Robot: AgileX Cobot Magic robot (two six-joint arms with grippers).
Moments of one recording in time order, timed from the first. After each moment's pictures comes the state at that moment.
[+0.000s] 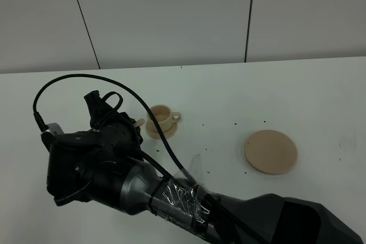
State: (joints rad) left arm 0.05 0.10 -0.50 0.05 1.04 0.04; right arm 1.13 2.57 -2.42 -0.86 1.22 -0.80
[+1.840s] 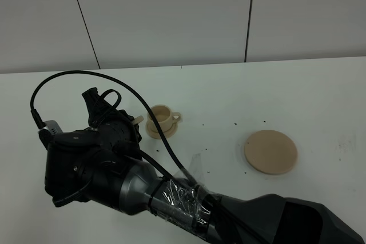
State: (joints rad) left arm 0.05 0.10 -0.50 0.05 1.04 0.05; right arm 1.13 2.56 -2.42 -0.87 1.22 -0.79
